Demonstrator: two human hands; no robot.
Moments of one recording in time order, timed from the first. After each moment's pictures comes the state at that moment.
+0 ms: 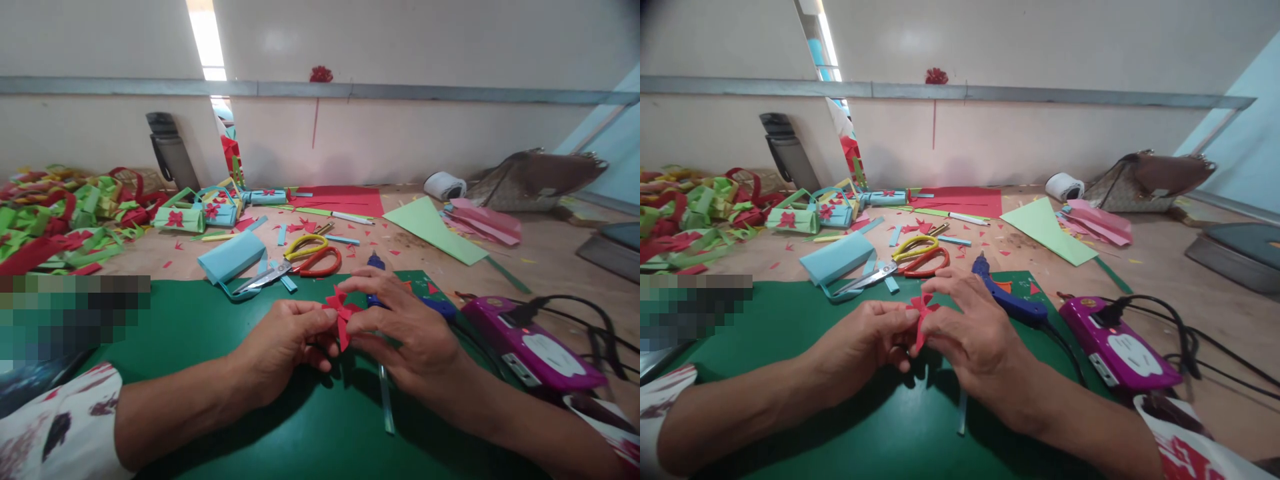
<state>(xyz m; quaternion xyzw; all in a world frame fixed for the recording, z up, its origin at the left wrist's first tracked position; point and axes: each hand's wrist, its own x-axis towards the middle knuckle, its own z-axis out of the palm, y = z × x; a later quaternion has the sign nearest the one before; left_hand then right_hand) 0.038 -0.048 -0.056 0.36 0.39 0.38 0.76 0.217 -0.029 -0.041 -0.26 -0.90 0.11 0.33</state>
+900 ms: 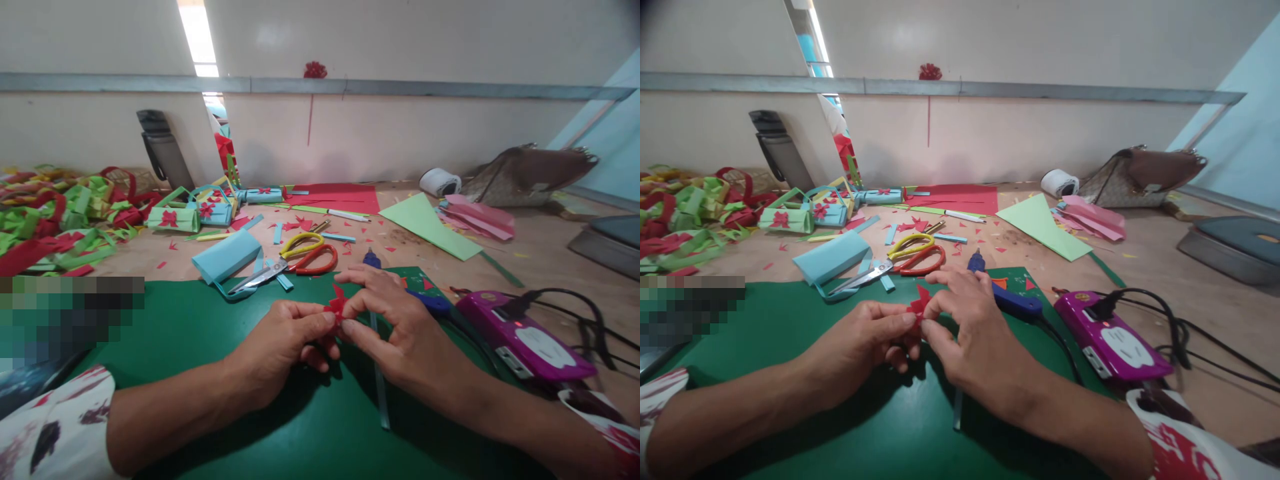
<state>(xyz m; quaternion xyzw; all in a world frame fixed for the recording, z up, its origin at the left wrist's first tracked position) 0.040 -0.050 -0.054 0.40 0.40 0.37 0.73 0.206 -0.036 -0.035 -0.41 -0.84 0.15 0.31</state>
